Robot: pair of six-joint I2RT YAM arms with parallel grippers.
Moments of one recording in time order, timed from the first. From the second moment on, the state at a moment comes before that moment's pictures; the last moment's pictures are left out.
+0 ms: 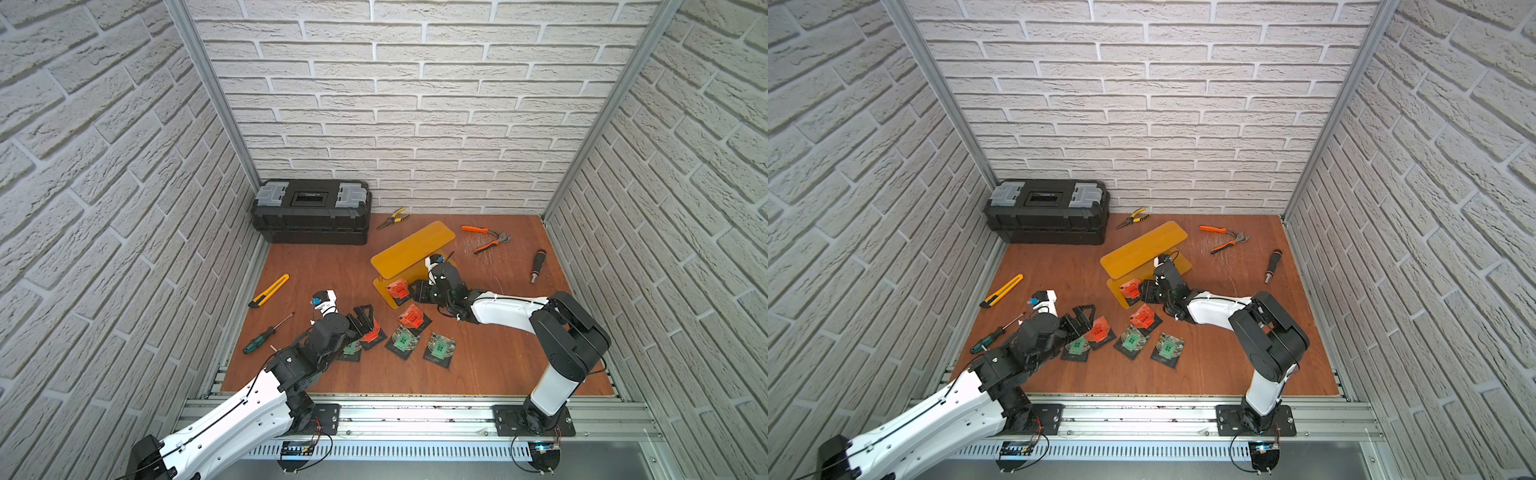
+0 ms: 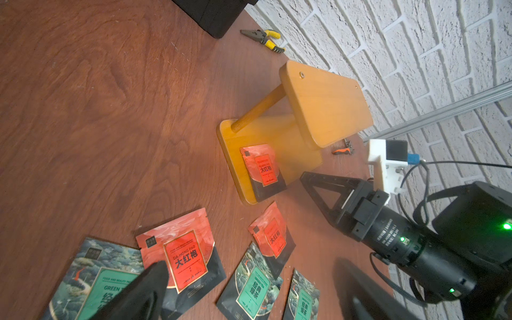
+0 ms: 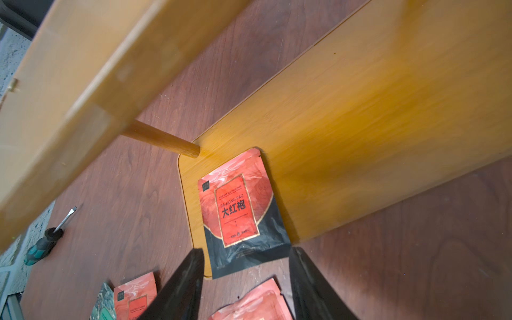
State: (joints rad) left arm -0.79 0.65 0.43 -0.34 -0.32 -1.04; right arm 0.60 1.73 0.90 0.14 -0.03 0.64
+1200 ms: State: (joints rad) left arm -0.78 0.77 0.36 -0.29 -0.20 -1.01; right arm 0.67 1.46 0.71 0.04 -0.38 0.76
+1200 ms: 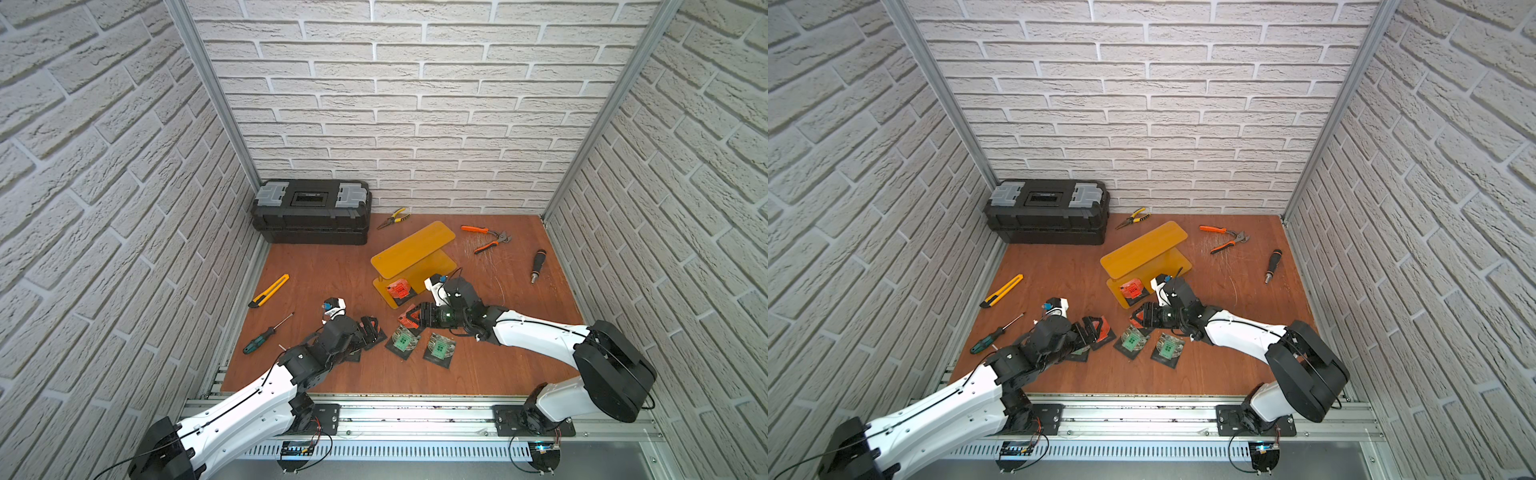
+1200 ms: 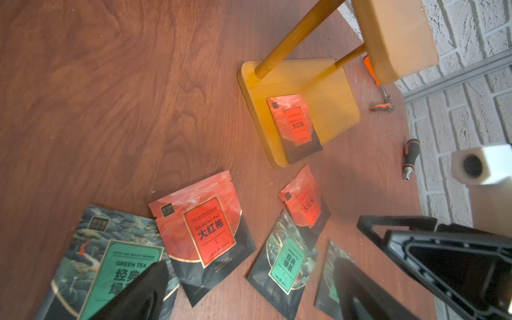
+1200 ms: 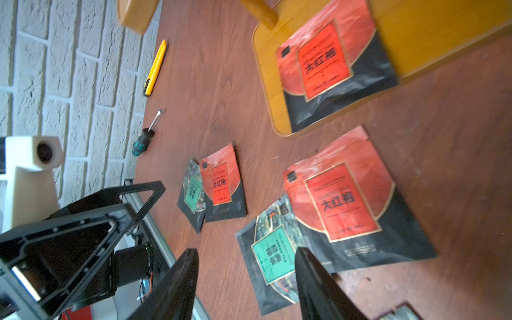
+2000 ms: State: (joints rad) left arm -0.67 1.04 0.33 -0.05 0.00 -0.97; right arm 0.79 1.55 0.73 0.08 -0.40 0.94
